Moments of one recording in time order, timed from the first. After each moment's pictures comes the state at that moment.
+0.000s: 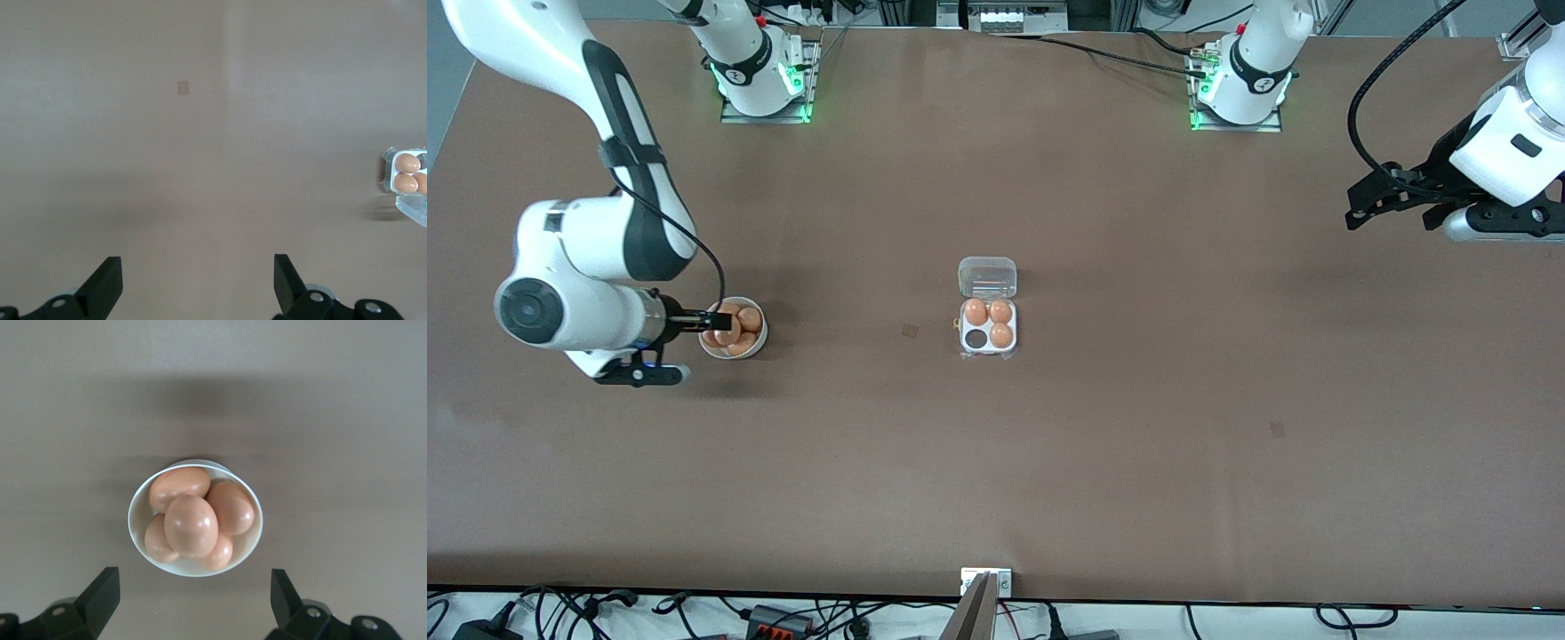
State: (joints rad) left arm -0.06 0.00 -0.03 -1.59 -0.04 1.58 -0.12; right arm 0.10 0.49 -0.03 -1.73 -0.01 1.92 0.08
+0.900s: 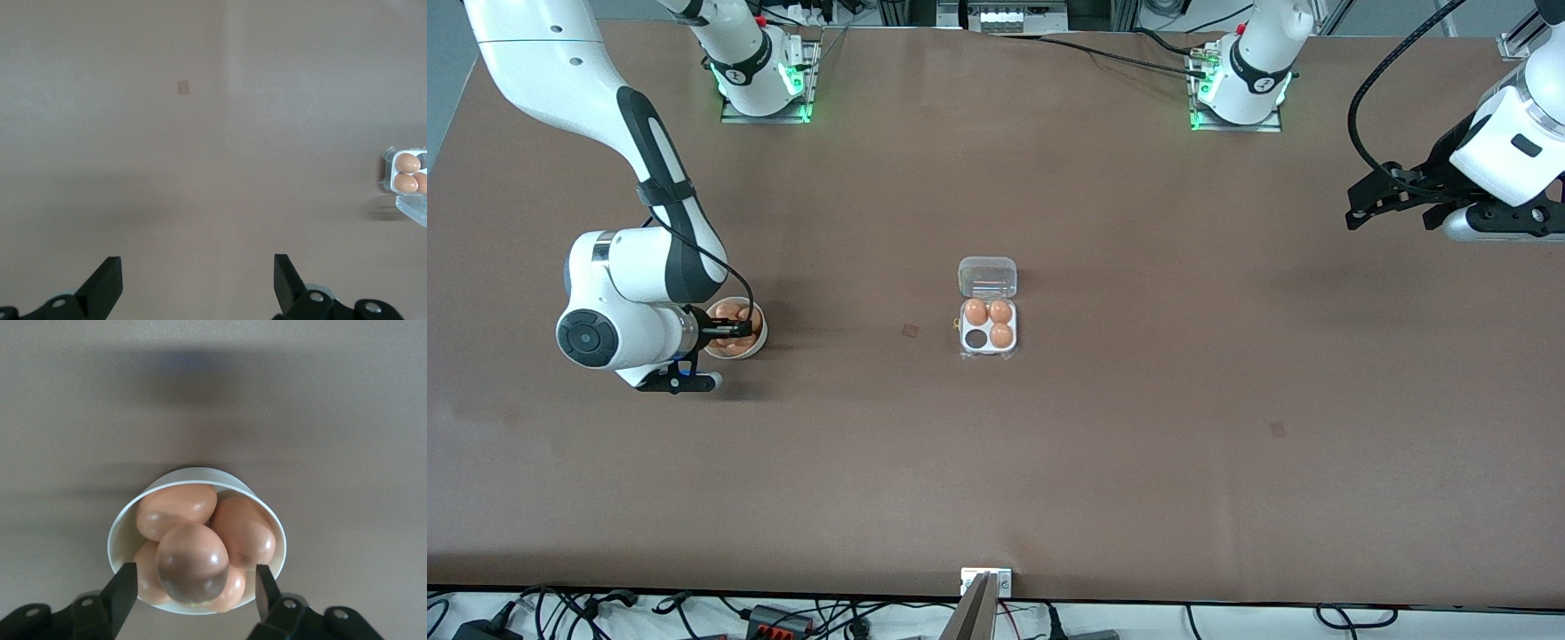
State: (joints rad) left arm -0.06 0.00 -0.03 -1.59 -0.04 1.58 -0.12; right arm 0.11 0.57 -0.03 -1.73 -0.01 1.96 0.08
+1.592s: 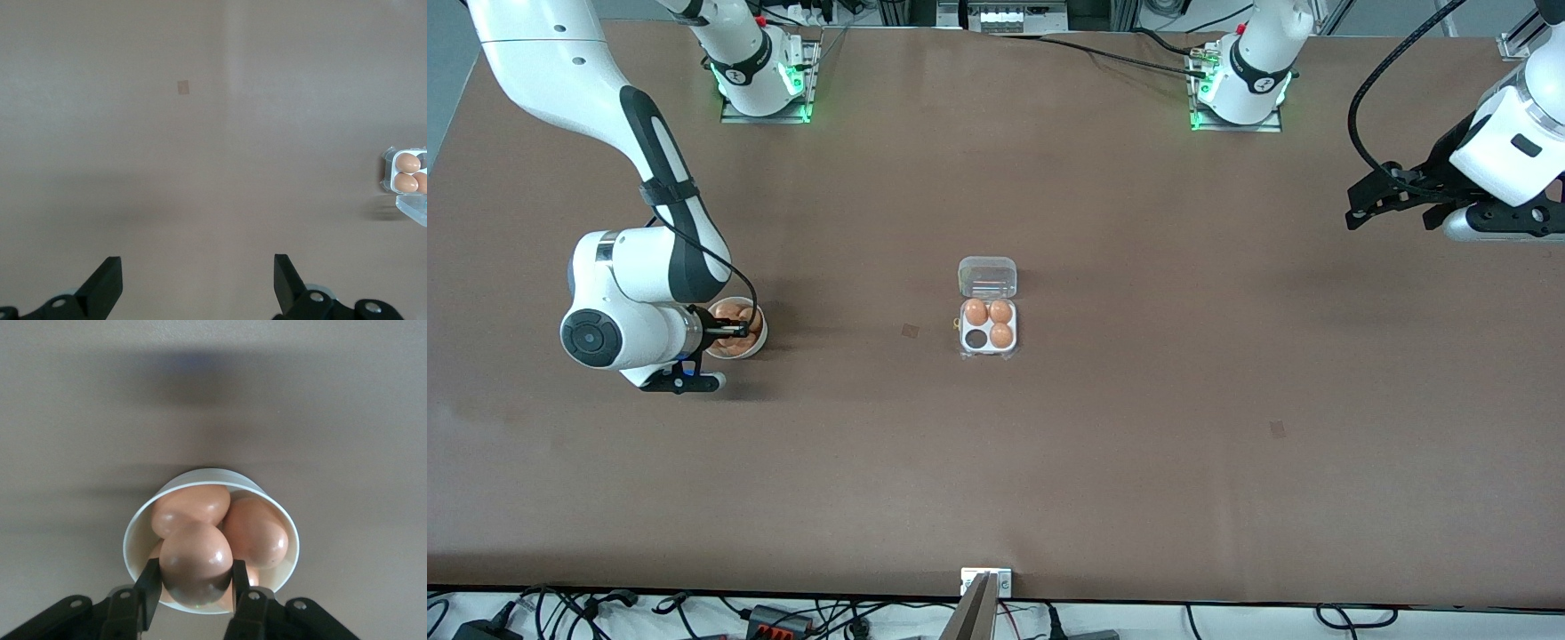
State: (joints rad) left arm -0.06 0.00 -0.03 -1.59 -0.04 1.58 -0.12; right arm 0.12 0.57 -0.03 -1.72 0.01 1.96 0.09
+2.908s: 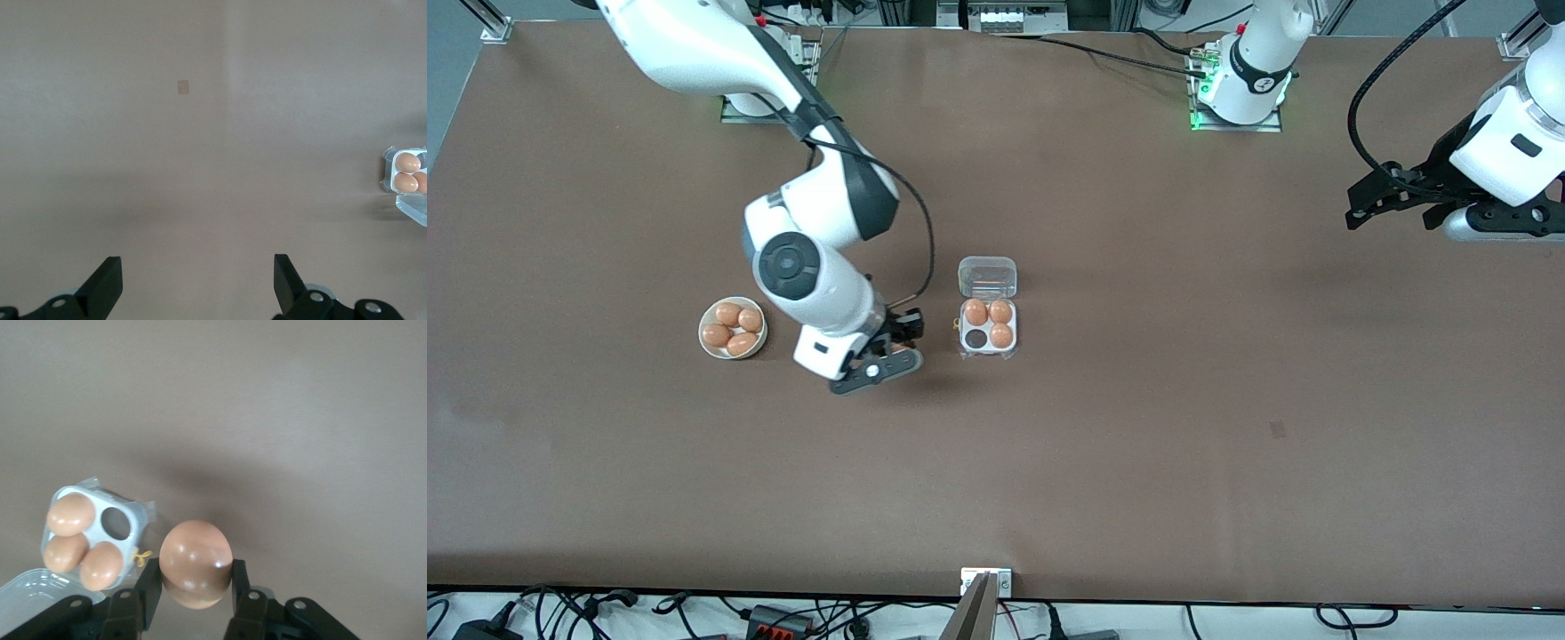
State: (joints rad) left arm -0.06 0.00 -0.03 -1.59 -0.04 1.58 -0.12; right arm 0.41 0.66 0.16 -1.43 0.02 2.13 0.17
